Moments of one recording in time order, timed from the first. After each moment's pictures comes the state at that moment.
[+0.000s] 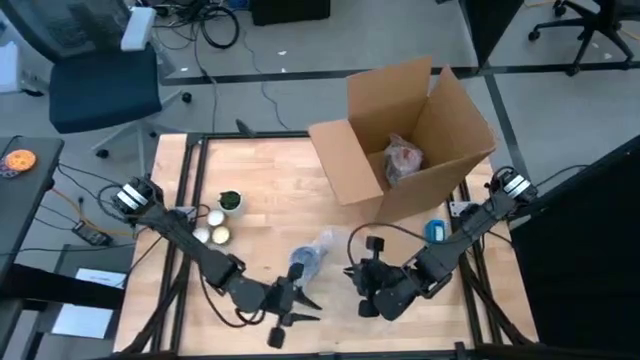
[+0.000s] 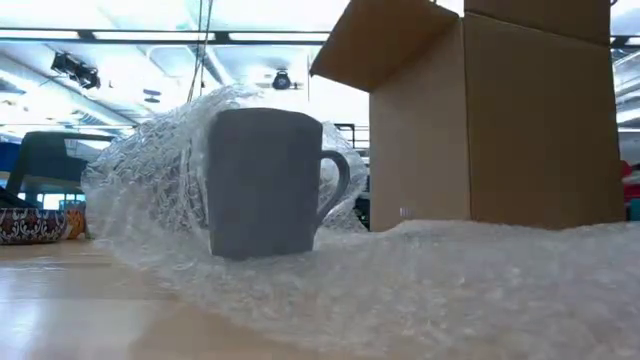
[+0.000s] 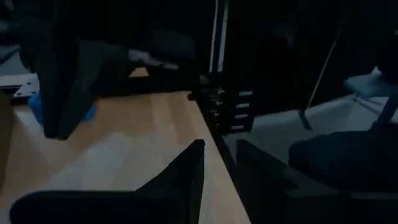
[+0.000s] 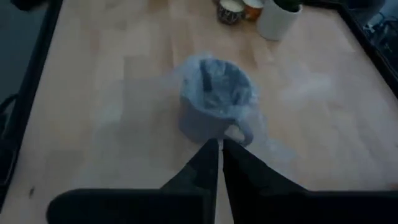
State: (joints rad) left arm -0.66 1.71 1.09 0.39 -0.37 -0.18; right arm 0.69 1.66 1.36 -0.61 0.72 0.45
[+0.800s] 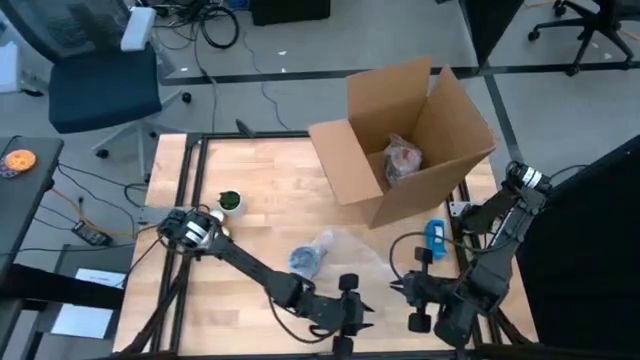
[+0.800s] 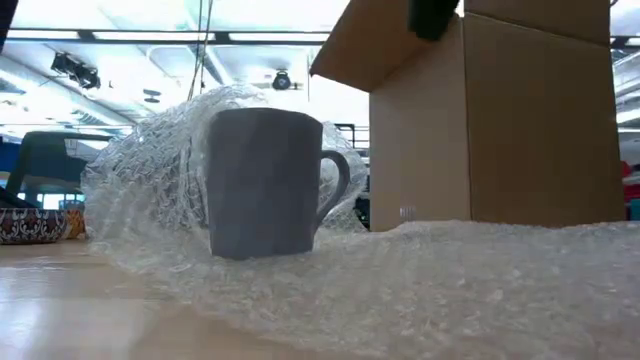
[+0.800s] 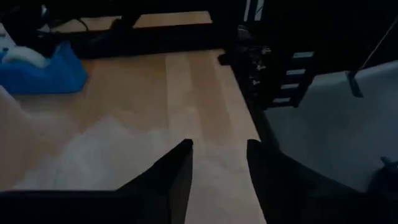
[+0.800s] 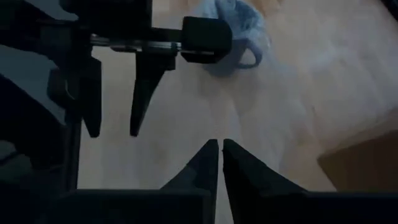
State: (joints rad) left arm -0.52 2.21 1.70 0.05 -0.33 -0.21; right arm 0.97 1.54 1.36 -1.01 0.76 0.98
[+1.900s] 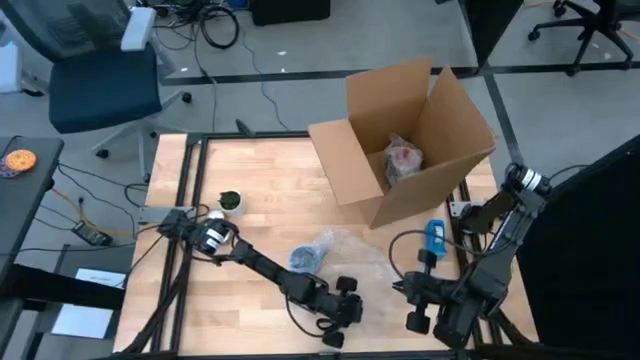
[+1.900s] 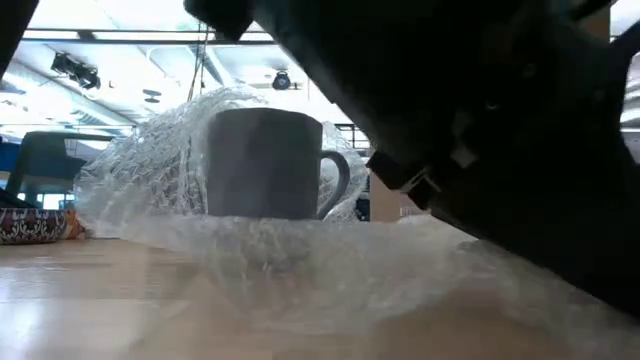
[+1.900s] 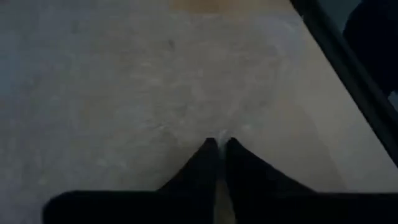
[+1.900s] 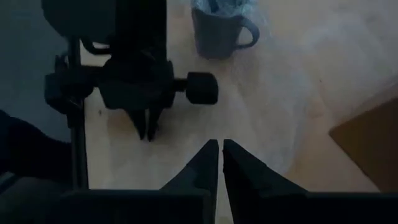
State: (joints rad) left arm -0.47 2.37 1.77 -0.24 -0.08 -0.16; right arm 0.96 1.57 1.35 -1.01 0.71 1.11
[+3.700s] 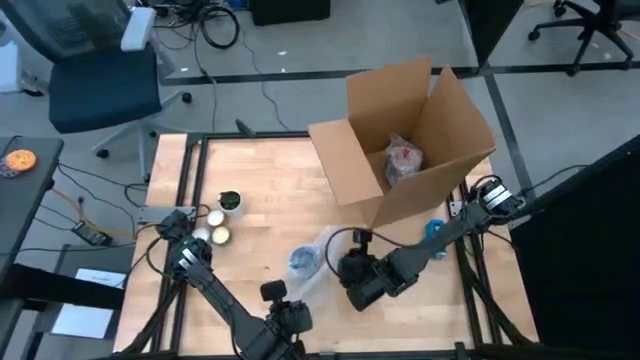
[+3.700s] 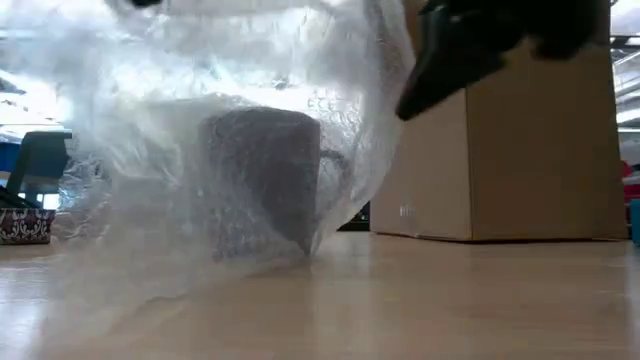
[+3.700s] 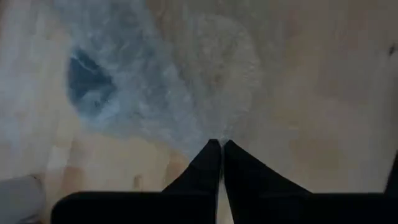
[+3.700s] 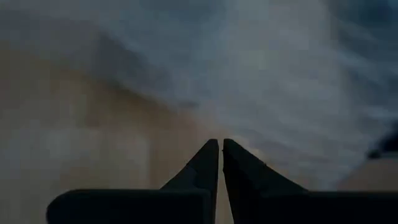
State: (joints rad) left arm -0.79 2.30 2.21 -1.50 -0.56 -1.06; right arm 0.54 1.84 1.36 -0.66 0.78 0.24
